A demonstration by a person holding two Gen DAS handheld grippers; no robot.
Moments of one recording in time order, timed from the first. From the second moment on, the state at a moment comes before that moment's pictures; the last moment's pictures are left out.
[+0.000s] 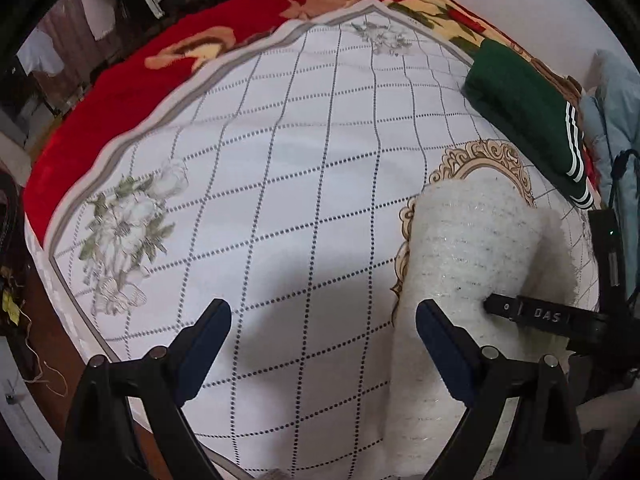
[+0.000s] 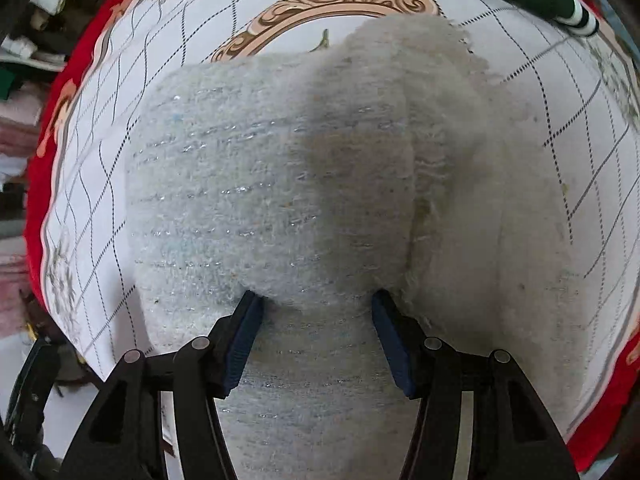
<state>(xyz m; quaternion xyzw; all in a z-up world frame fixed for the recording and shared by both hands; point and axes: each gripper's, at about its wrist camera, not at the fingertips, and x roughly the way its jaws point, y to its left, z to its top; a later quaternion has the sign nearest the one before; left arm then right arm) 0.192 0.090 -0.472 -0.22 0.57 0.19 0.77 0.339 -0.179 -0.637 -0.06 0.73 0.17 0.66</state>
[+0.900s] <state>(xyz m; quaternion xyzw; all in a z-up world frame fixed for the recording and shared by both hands) 0.252 0.034 -0.535 -0.29 0.60 -0.04 0.75 0.369 -0.331 -0.692 0.25 0.75 0.35 0.49</state>
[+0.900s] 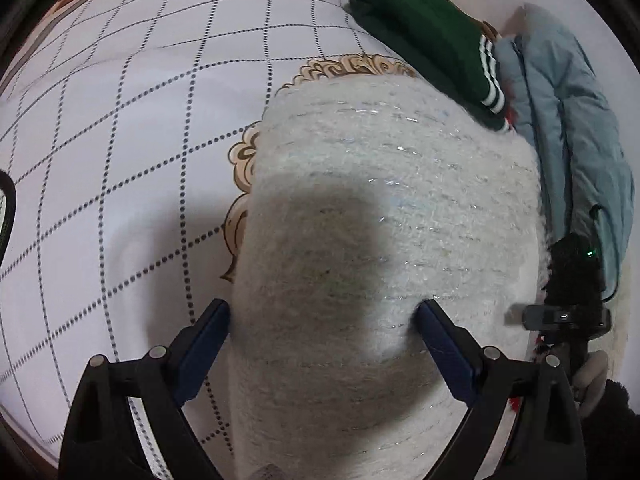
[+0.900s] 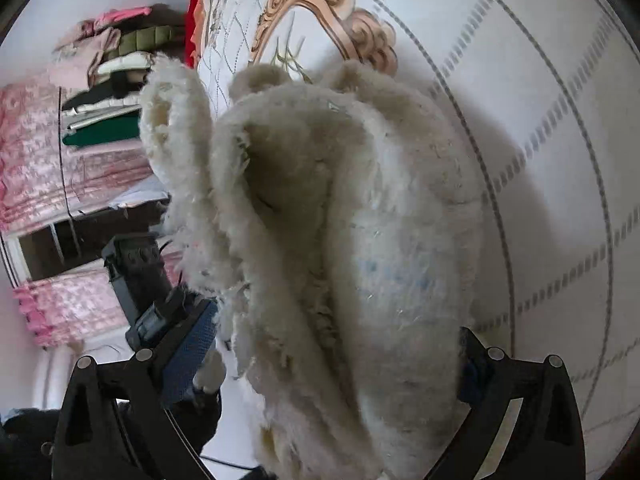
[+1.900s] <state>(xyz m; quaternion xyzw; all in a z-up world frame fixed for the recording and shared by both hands) 0.390 0.012 -0.425 -0.18 0.56 -0.18 0.79 0.416 -0.339 -0.570 0.37 0.66 0.23 0.60</state>
